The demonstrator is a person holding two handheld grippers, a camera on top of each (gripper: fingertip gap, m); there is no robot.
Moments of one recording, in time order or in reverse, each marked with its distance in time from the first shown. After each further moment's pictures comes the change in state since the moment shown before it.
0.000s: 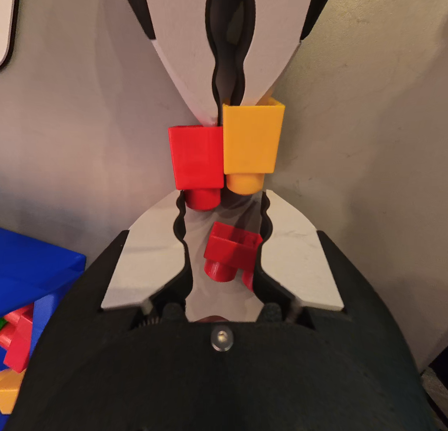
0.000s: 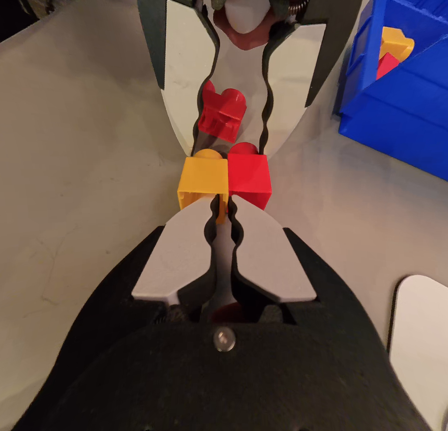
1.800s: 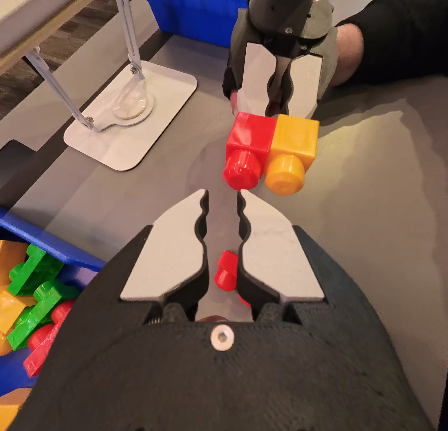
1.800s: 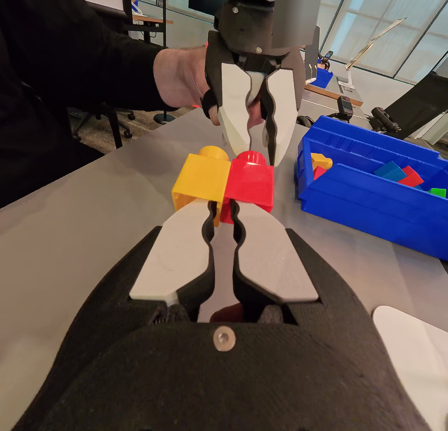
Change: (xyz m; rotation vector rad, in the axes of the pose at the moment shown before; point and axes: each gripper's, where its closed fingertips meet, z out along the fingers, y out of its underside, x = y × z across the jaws) left arm -0.007 -0.045 -0.094 0.581 -0.085 -0.053; right arm -0.017 -0.070 -0.059 0.432 0.104 -0.005
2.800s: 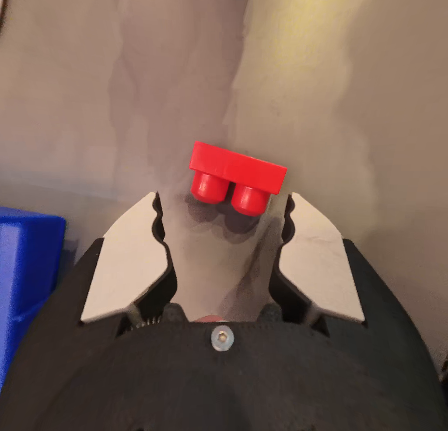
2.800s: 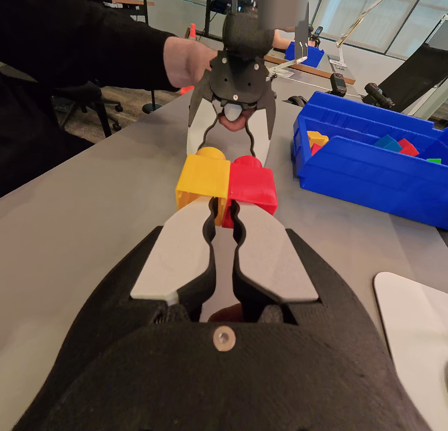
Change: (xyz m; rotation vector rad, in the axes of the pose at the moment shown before) left arm 0.013 0.123 0.002 -0.378 0.211 0.132; right arm -0.003 0.018 -0.011 -0.051 0.050 0.041
